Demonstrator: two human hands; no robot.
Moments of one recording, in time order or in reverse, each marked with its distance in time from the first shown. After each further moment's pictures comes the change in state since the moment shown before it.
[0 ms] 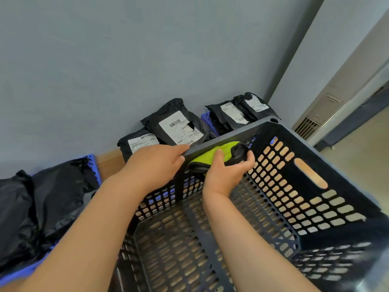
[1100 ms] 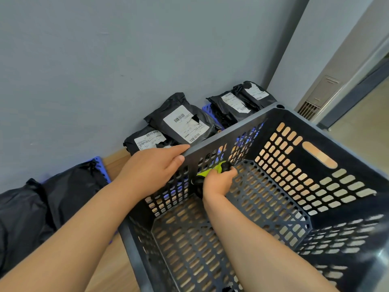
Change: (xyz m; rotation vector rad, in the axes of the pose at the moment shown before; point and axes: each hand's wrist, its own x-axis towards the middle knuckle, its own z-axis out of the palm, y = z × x) left_hand -0.021 -0.050 0.010 -0.068 0.020 0.126; right_hand -0.011 0.064 0.015 -0.347 0.018 0.318
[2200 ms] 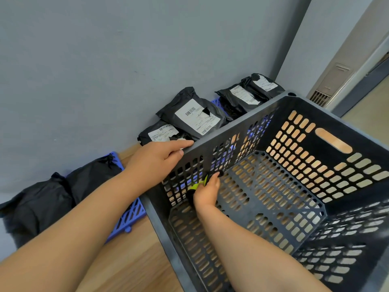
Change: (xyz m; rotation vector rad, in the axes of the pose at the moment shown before) left_hand -0.027 -0.026 -0.004 -0.320 0.028 -0.073; right_hand -0.043 0.071 0.025 -0.321 -0.318 -0.152
